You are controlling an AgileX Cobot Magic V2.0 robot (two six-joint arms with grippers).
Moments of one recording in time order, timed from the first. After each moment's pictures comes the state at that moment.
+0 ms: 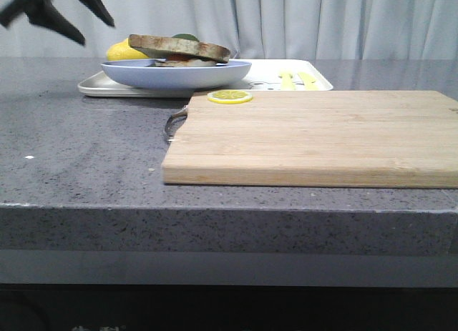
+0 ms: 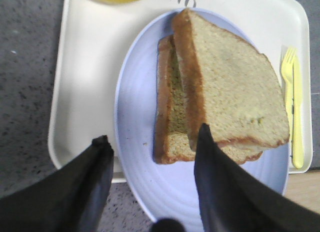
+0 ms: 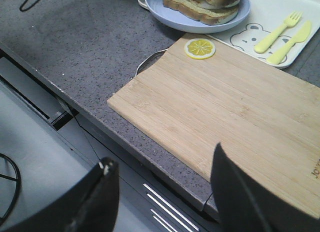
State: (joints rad) left arm -0.02 2.05 -2.04 -0.58 1.10 -0.01; right arm 0.45 0.61 -0.97 0.23 0.95 -0.17
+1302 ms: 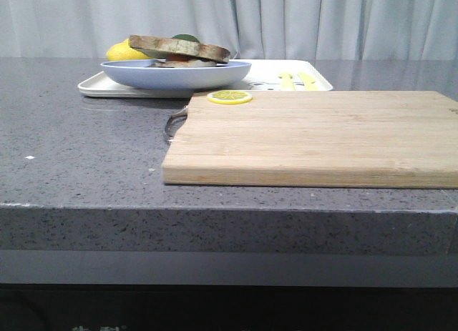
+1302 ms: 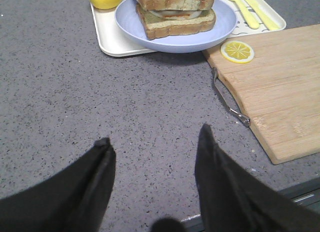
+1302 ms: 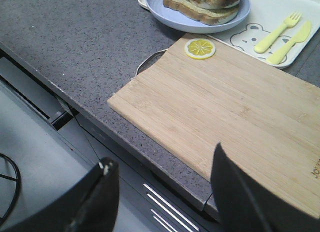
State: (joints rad) left arm -0.20 0.64 -0.77 -0.25 0.72 0.22; right arm 0.45 0.61 -0.97 0.23 0.95 -0.17
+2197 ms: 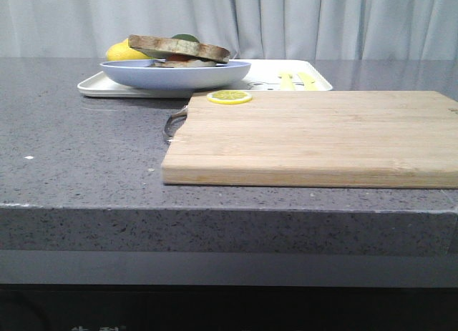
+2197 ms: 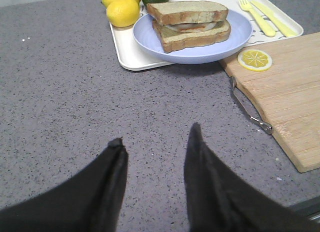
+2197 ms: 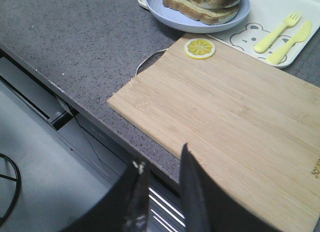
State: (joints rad) left arm -0.20 0.61 -0.75 -0.18 0.66 0.23; right arm 0.45 0.61 -0.97 0.23 0.95 -0.17
